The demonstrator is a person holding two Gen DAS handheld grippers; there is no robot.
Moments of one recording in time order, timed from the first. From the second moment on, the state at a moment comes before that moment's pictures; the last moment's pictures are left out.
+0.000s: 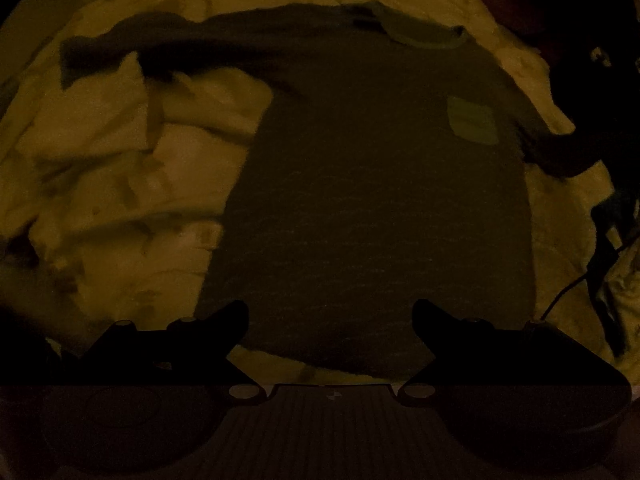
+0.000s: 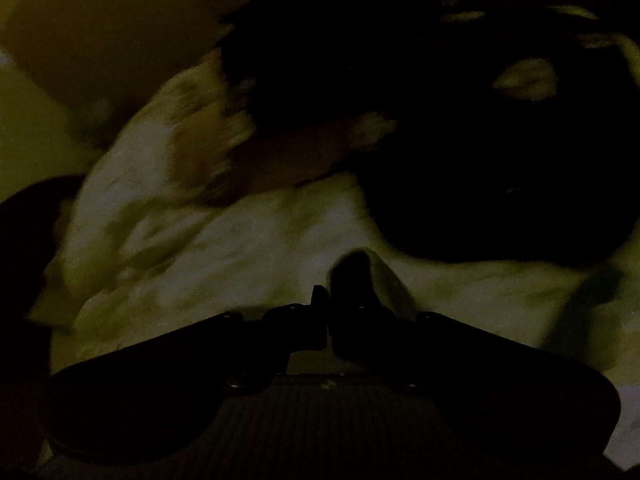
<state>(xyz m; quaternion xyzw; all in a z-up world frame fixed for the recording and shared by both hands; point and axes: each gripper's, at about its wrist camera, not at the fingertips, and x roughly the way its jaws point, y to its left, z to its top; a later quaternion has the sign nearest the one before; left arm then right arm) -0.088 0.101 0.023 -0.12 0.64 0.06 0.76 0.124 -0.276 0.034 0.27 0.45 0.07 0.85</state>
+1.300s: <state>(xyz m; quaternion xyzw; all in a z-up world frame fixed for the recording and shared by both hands) -0.059 0.321 0.034 -0.08 0.56 0.17 0.81 0.059 -0.042 -0.011 0.22 0.56 0.09 0.80</state>
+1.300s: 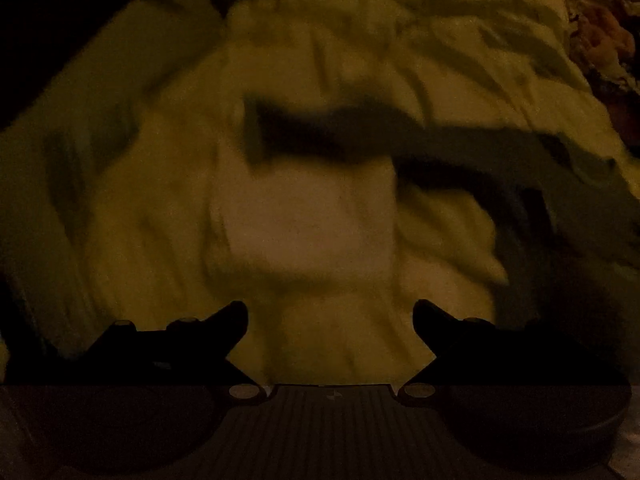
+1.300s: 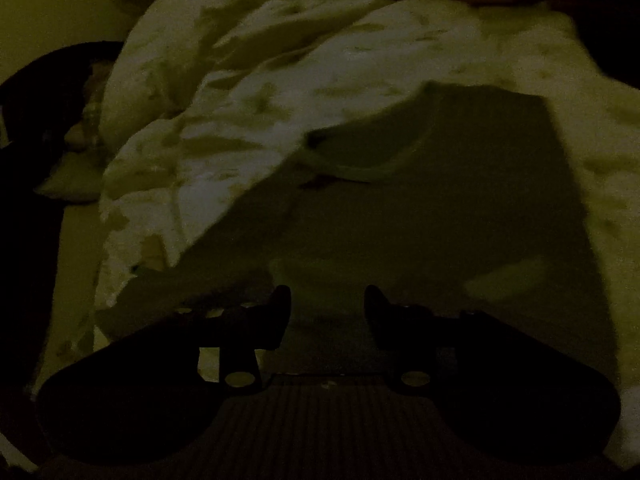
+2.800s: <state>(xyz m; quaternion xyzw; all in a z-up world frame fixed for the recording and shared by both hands) 0.007 0.460 0.032 -0.25 0.45 0.18 0.84 -0.037 -0.013 -0.007 0.21 0.61 0.06 0.76</state>
